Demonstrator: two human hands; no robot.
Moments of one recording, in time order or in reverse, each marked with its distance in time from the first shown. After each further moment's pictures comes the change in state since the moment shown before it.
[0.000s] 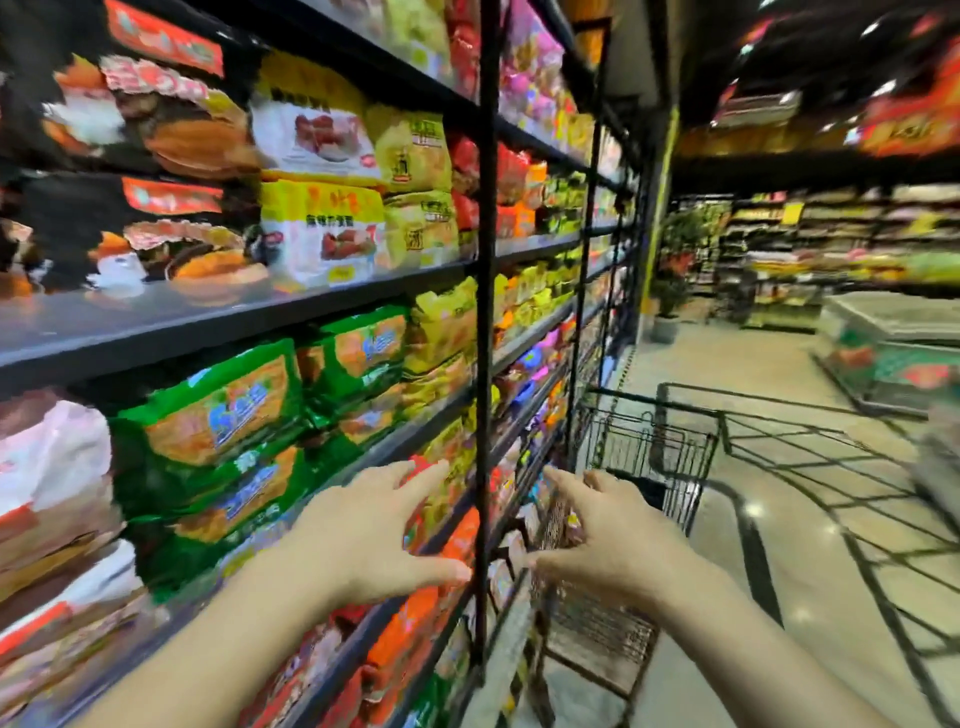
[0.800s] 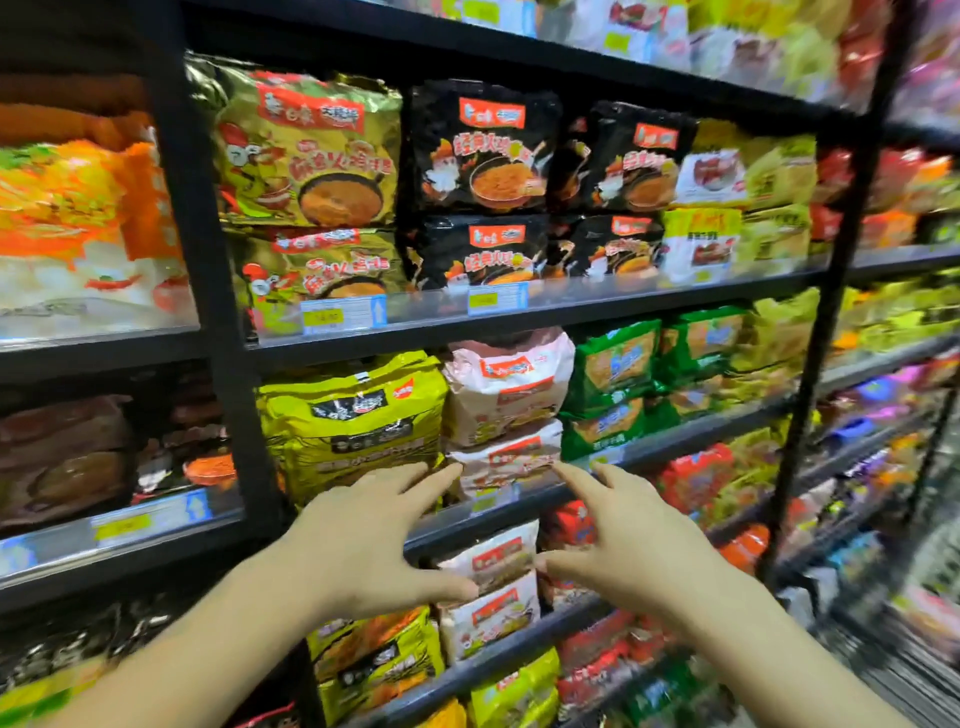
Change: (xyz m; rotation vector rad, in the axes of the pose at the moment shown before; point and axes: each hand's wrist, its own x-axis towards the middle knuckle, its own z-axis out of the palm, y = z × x) left_hand -0.410 -0.048 -0.050 0.092 -0.021 -0.589; right_hand -0.192 -0.242 0.040 0.049 -0.043 -0.670
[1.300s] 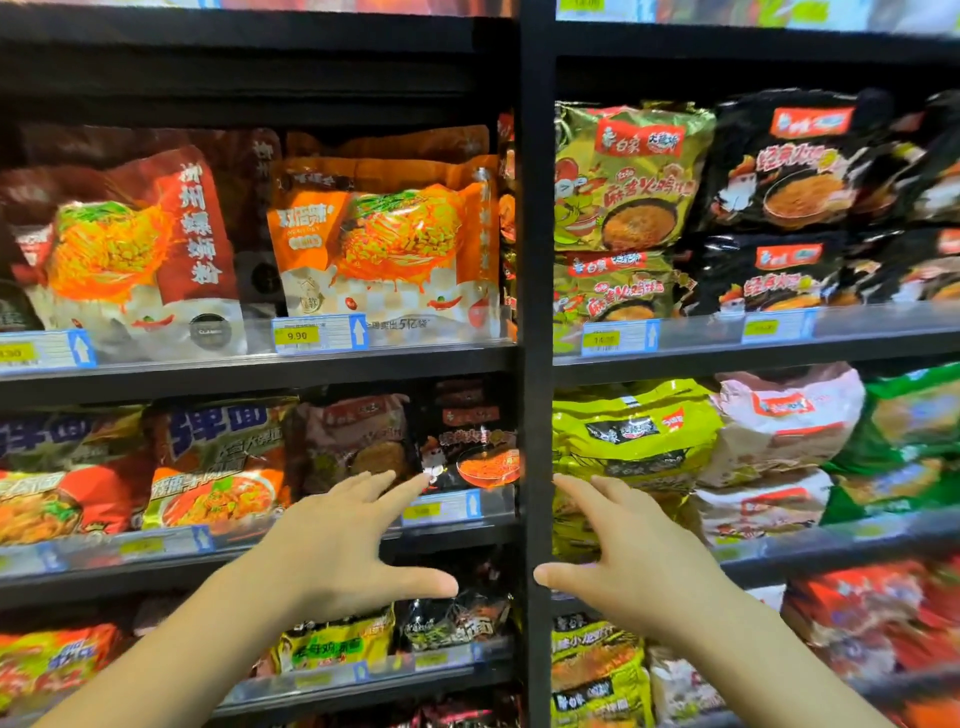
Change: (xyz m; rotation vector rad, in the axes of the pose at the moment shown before) left_hand -0.146 -0.215 -0.004 0.010 -0.057 -0.420; right_hand 0.047 -0.225 0.048 0.106 0.005 -0.376
